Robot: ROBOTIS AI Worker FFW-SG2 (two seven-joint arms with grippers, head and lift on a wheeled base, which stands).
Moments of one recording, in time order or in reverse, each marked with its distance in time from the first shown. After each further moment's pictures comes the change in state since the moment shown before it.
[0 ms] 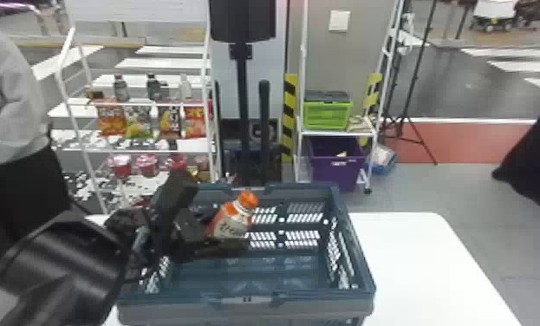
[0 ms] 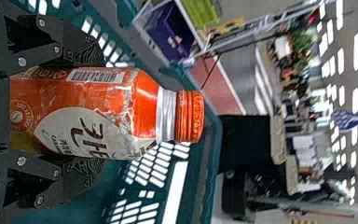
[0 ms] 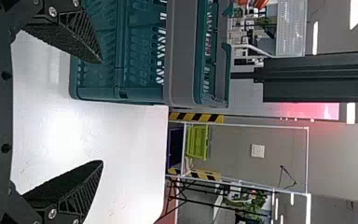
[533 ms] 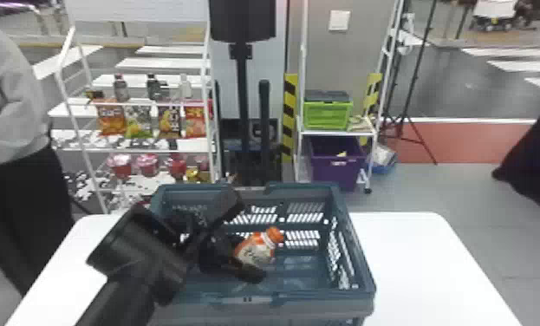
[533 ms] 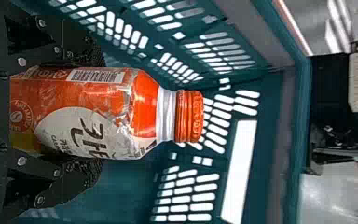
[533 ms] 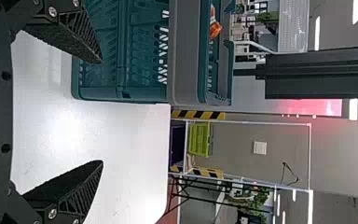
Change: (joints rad) left arm -0.173 -0.298 0.083 0.481 -0.502 -0.130 -0.293; right arm -0.013 0.026 0.003 0.020 0.013 0.000 0.000
